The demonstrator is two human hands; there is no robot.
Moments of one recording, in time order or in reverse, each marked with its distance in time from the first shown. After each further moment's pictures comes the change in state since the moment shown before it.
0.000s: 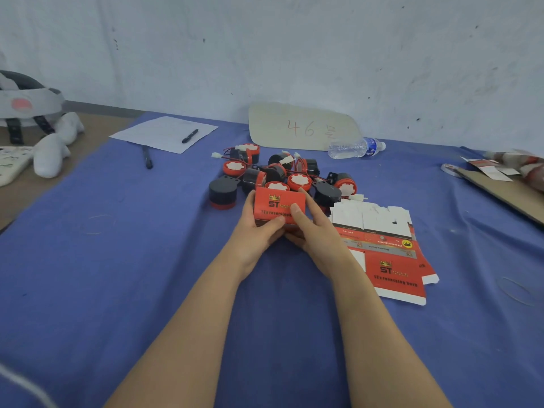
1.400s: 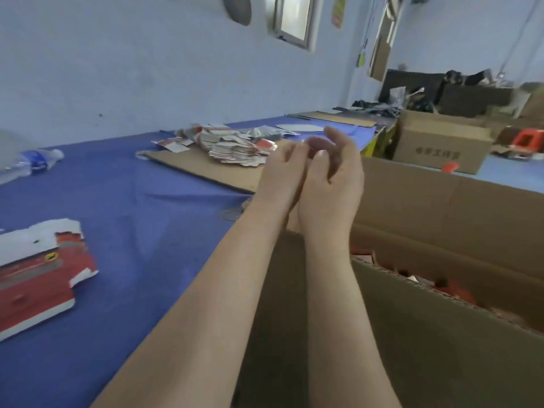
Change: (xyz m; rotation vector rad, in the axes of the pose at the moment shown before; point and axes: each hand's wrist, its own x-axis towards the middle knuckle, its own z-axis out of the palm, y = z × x) left_hand -0.203 0.079 0.456 -0.023 -0.895 0.008; right_hand -0.343 -0.178 -0.227 -0.494 1.578 -0.544
